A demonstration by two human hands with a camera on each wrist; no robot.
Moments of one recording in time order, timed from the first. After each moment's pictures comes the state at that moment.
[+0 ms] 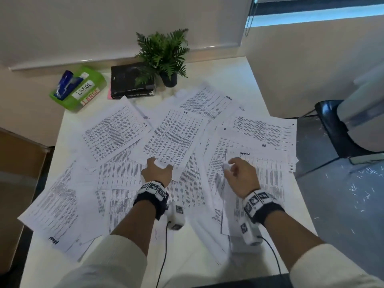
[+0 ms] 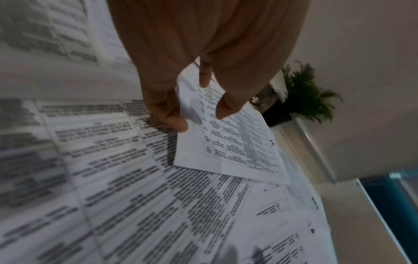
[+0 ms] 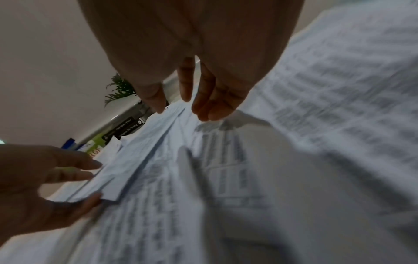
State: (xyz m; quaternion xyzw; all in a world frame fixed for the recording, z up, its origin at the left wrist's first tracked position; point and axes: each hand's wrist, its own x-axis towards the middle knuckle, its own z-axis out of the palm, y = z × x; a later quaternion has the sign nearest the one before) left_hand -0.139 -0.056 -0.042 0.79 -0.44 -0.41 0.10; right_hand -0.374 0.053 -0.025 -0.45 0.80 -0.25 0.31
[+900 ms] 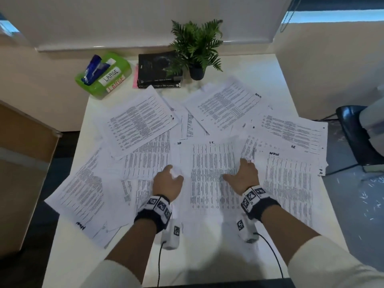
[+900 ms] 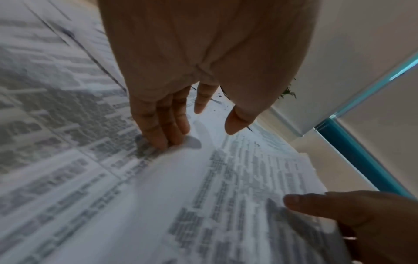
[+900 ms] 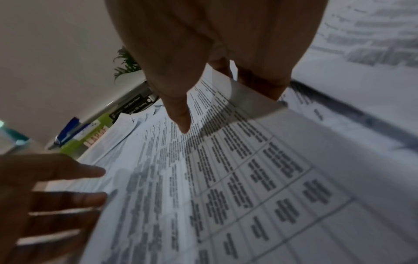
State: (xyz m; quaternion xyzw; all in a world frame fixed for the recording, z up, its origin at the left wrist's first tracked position) left_hand -0.056 -0.027 -0.025 0.71 -0.54 -0.45 0.05; right_hand -0.285 0.019 -0.025 -0.38 0.84 -0.09 0.37
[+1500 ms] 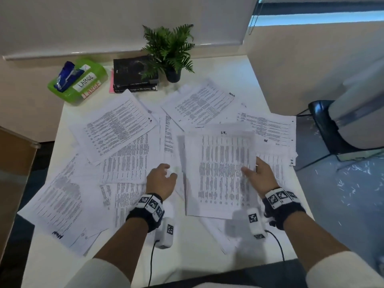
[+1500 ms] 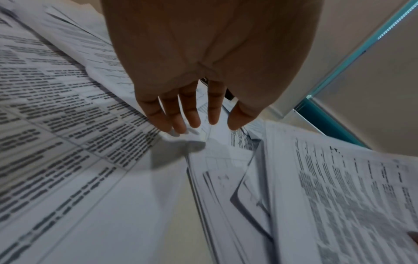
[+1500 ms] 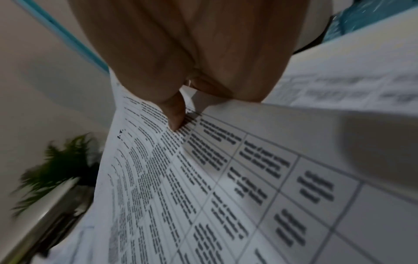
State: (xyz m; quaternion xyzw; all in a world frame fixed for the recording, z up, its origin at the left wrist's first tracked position) left_hand -0.098 -0.016 -0.034 0.68 -0.59 -0.44 0.09; right_hand -0.376 0.080 0.006 -0.30 0.80 -0.33 0.41
